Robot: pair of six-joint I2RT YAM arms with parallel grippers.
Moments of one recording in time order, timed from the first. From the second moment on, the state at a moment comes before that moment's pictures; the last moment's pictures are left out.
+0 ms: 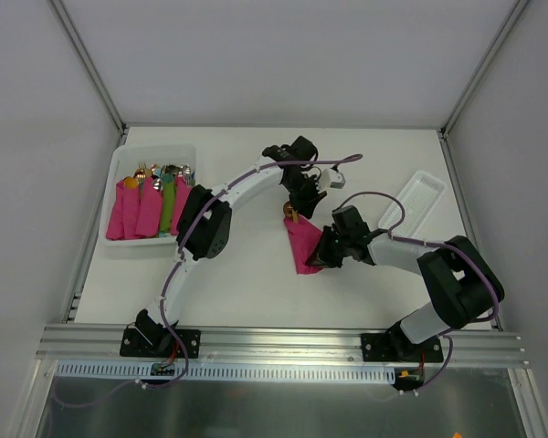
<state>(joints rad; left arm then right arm) -0.69 2.39 2.14 -0.94 0.58 0.57 0.55 1.53 0.63 -0.09 -0.30 0.88</state>
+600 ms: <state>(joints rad) -0.64 2.36 2.03 -0.94 0.62 0.66 0.55 1.53 0.63 -0.09 -0.30 0.88</state>
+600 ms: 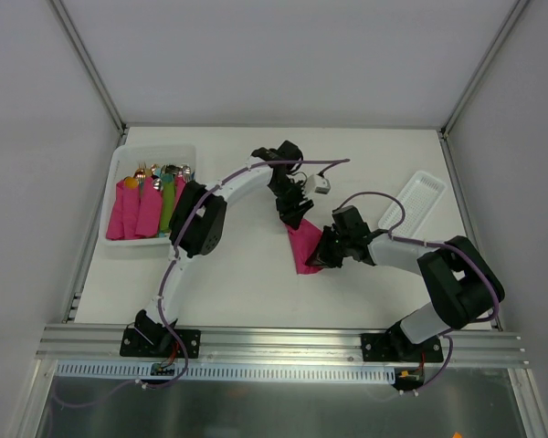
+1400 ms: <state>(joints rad) -0.62 2.34 2.03 -0.99 0.68 0.76 0.55 1.53 0.63 -0.09 -0.30 0.87</state>
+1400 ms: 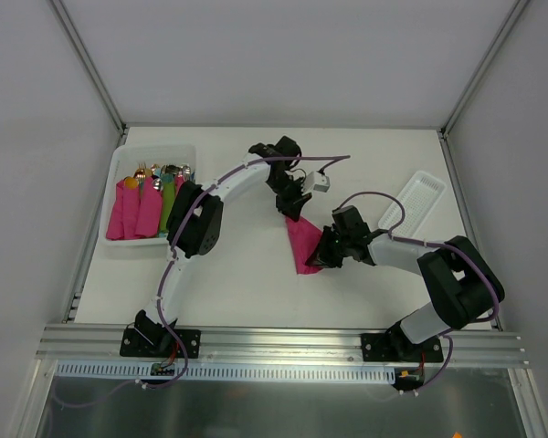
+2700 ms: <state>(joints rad) -0.60 2.21 1.86 -0.83 0.85 0.19 0.55 1.52 0.61 -0.09 -0.30 0.88</state>
